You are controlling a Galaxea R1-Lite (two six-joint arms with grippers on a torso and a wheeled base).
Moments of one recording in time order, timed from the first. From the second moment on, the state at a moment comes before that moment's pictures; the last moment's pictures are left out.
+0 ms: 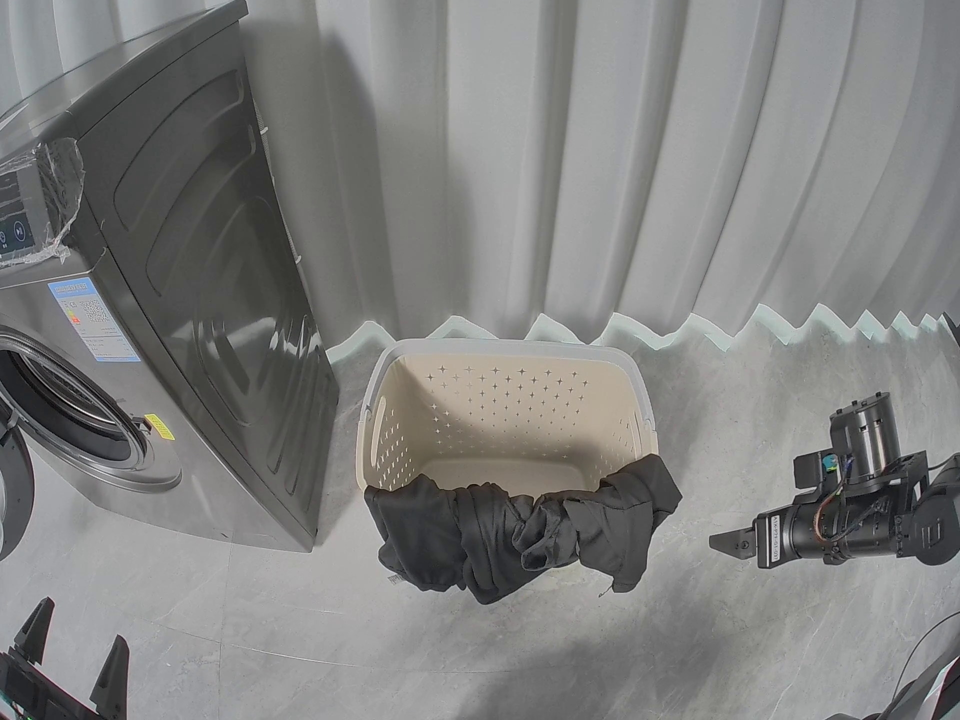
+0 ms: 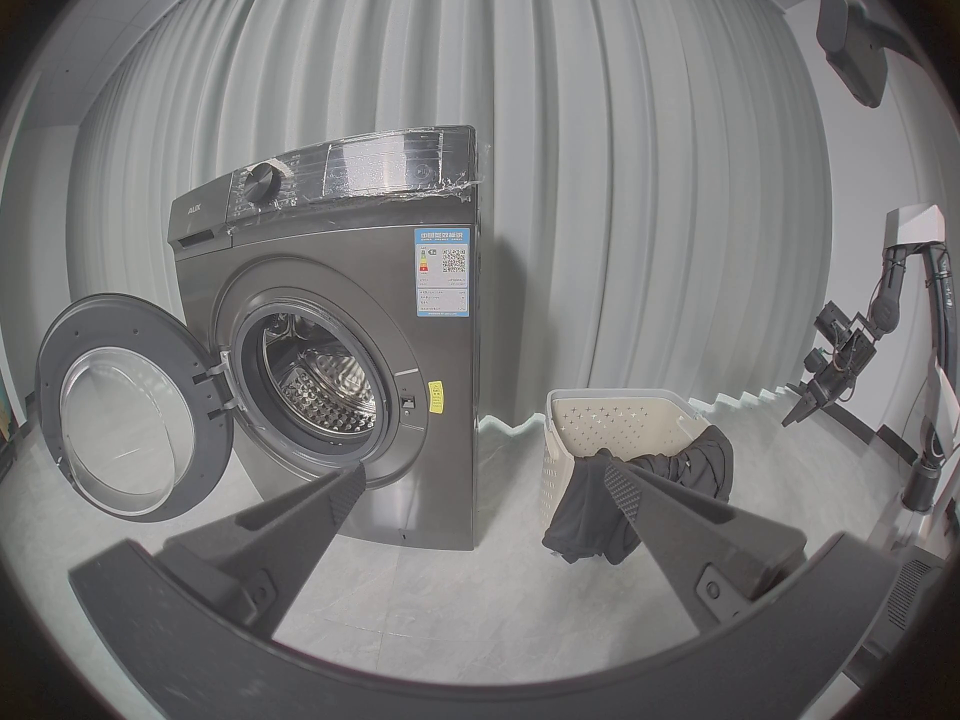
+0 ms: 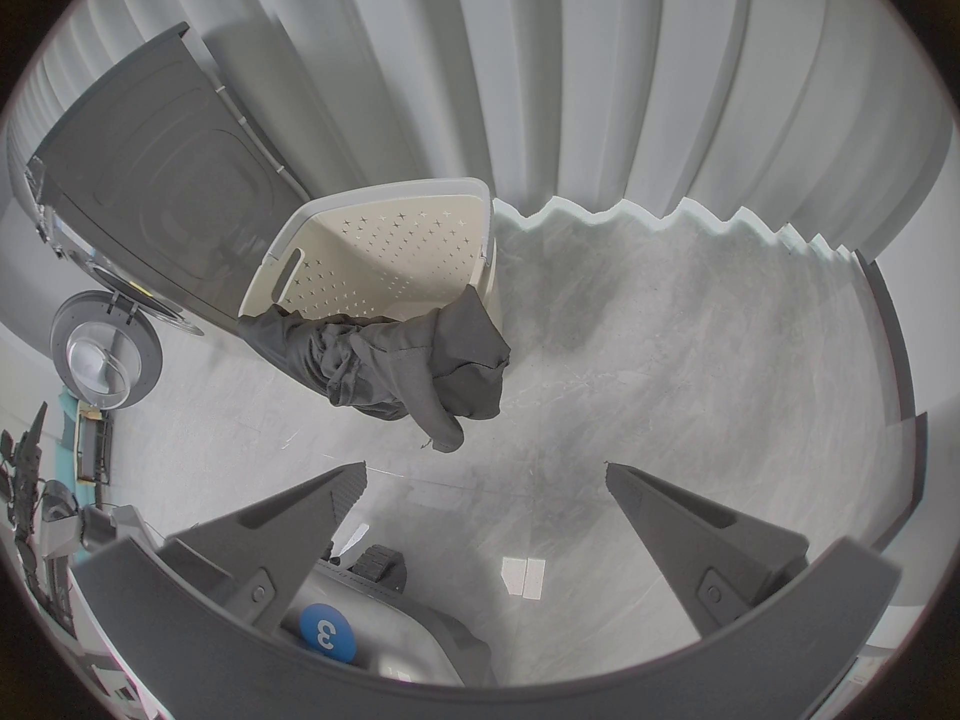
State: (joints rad) left arm 0.00 0.02 -0.02 0.00 0.00 -0.02; right arm 0.32 1.61 -0.47 -0.33 -0.02 0.18
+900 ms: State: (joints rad) left arm 0.00 0.02 -0.02 0.00 0.00 -0.01; right arm 0.48 2.00 -0.74 -0.33 -0.09 0.30
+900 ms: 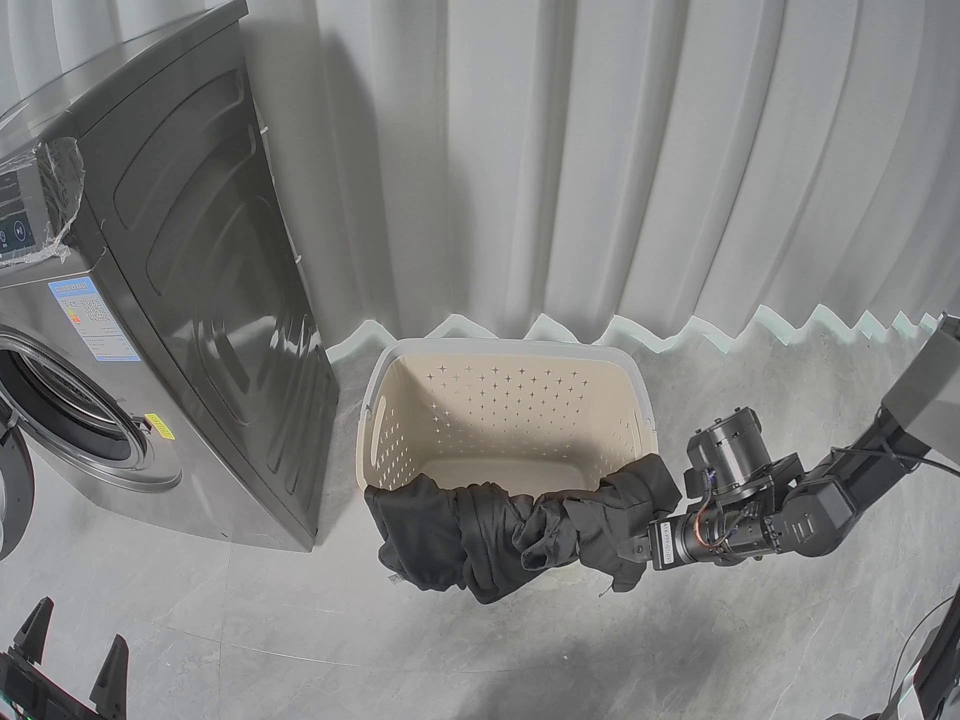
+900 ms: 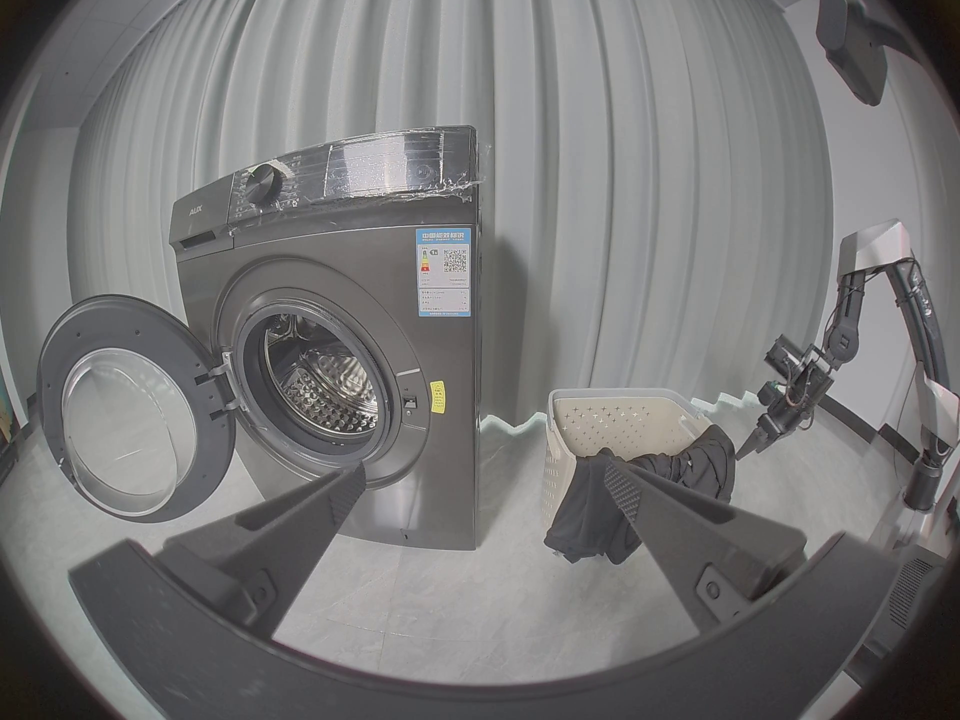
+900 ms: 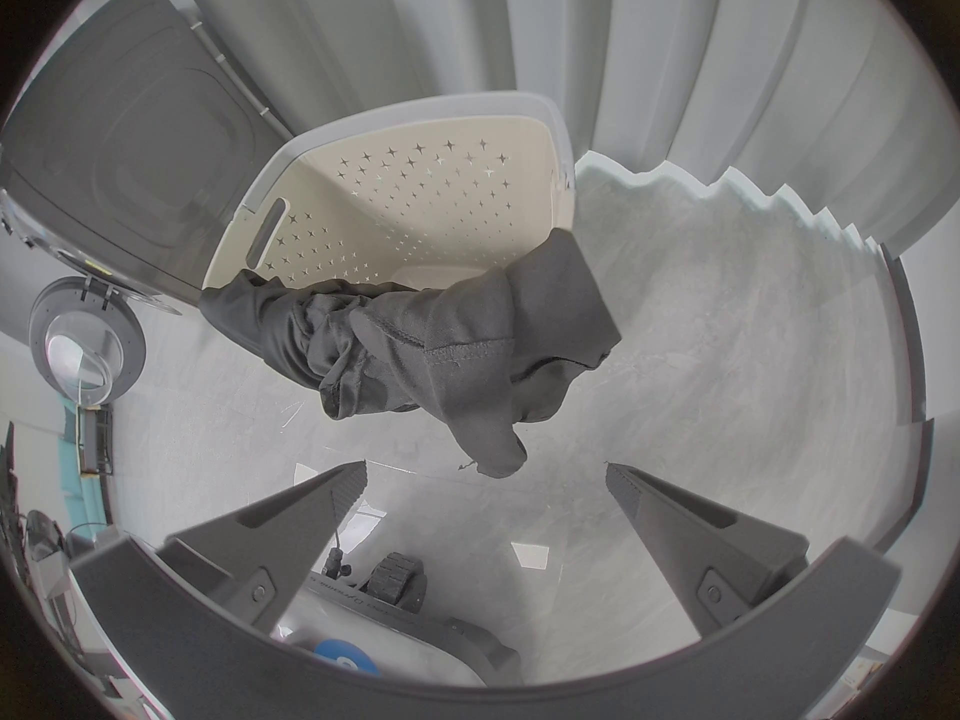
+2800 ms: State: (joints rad) left arm 0.00 0.02 -0.02 0.00 0.00 -0.01; right arm 0.52 2.05 -0.76 -0.37 -0.14 0.37
